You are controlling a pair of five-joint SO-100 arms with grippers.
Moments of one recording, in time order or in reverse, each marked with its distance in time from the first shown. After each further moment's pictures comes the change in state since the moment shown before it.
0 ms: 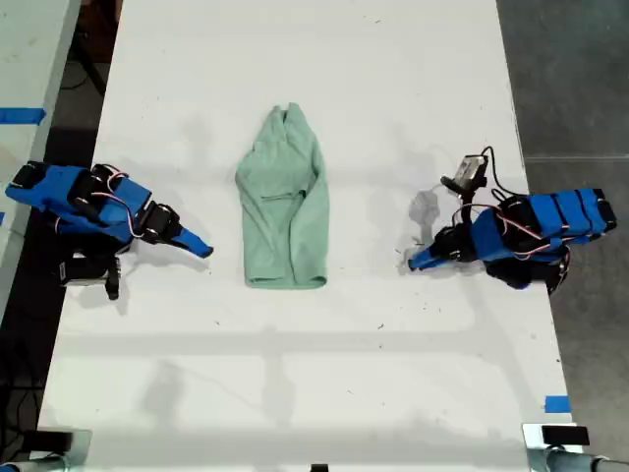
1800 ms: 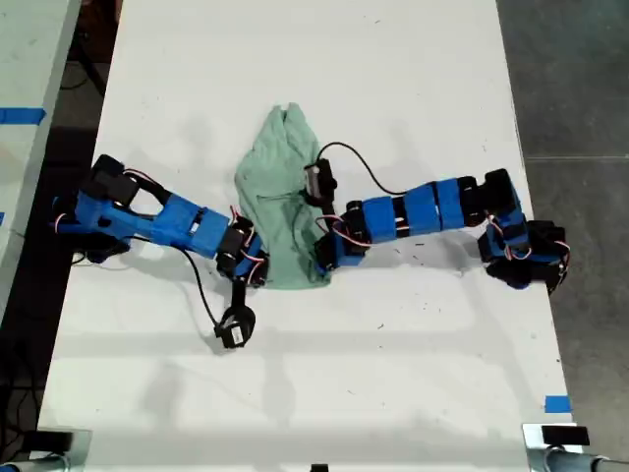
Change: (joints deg) arm 0 -0.4 -137.5 -102.0 23.7 -13.8; arm 1 5.7 -137.1 -114.3 0.4 -22.9
